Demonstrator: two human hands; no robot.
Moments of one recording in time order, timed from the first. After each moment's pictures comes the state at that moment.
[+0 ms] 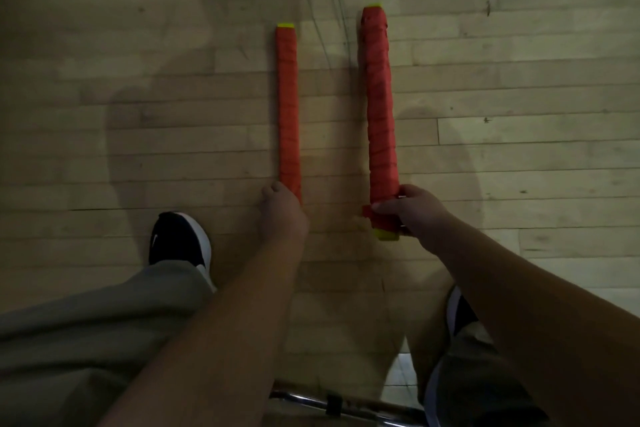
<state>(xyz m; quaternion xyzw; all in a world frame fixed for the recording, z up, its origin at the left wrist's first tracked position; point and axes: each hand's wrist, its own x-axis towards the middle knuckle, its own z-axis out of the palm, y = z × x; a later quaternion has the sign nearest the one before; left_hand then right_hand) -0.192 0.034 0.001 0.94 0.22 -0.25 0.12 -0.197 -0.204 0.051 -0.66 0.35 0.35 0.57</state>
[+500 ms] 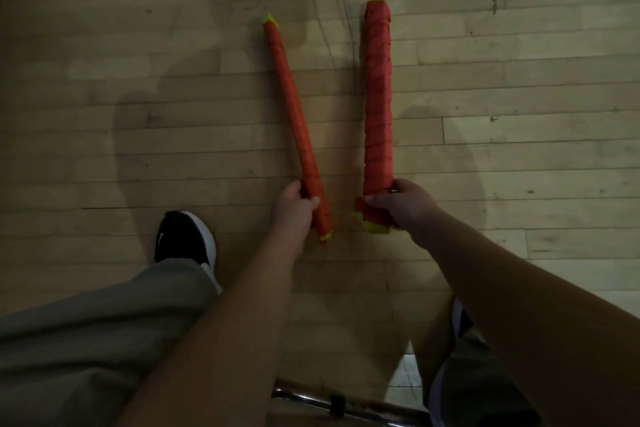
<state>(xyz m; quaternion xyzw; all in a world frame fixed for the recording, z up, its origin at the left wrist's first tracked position) -0.196 0.028 0.010 0.67 0.37 -0.24 0.60 -0.190 -0.185 0.044 -0.66 0.33 0.33 0.58</state>
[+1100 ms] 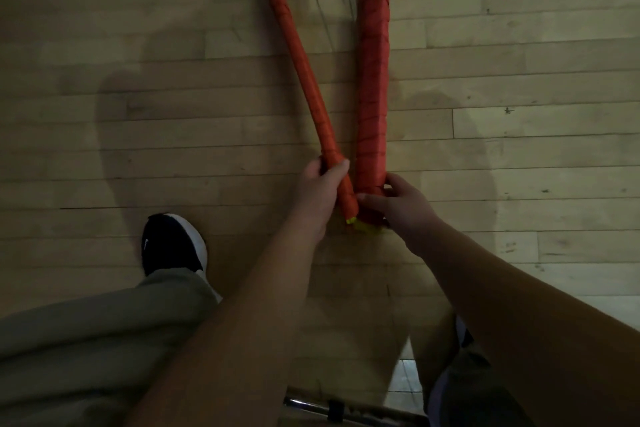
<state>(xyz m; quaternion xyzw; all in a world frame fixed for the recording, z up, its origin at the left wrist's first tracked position) -0.157 -0.013 0.005 0.62 0.34 -0.24 0.66 -0.188 -0.177 0.010 -0.63 0.34 0.31 0.63</state>
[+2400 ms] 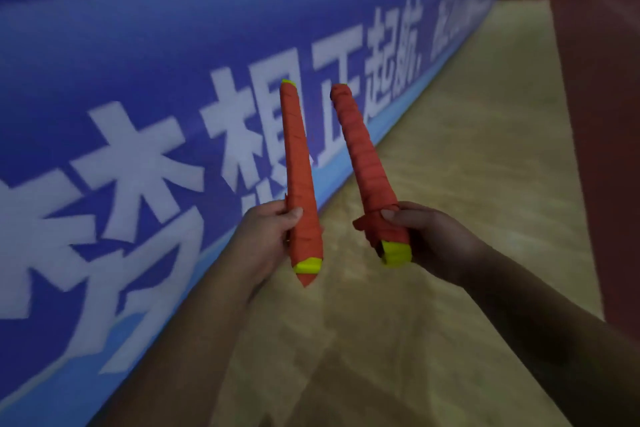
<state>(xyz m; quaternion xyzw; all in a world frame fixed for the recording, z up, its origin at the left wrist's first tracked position) -0.086 0.139 1.042 0.61 0.22 0.13 0.75 0.045 -0.116 1.047 -0.60 -0.20 0.40 0.67</state>
